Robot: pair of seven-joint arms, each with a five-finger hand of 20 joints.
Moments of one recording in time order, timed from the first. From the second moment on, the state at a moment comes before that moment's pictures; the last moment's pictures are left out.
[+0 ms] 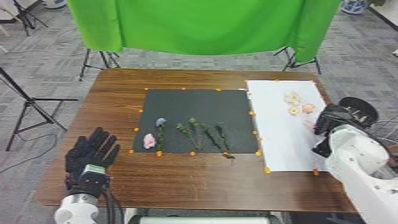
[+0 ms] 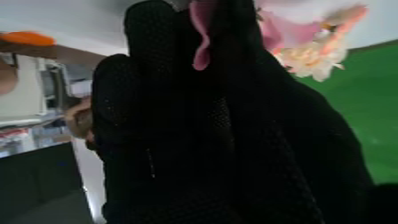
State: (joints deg) left arm 126.2 -59.9 -86.7 -120.7 7.8 19.8 25.9; right arm -91.8 -50.4 82.2 -98.8 -125.1 -6.4 36.8
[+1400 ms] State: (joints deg) left arm 124.7 -58.7 -86.0 -120.7 7.8 19.7 24.7; right arm -65.3 -63.1 40.7 -101.0 -137.8 -14.8 20.6
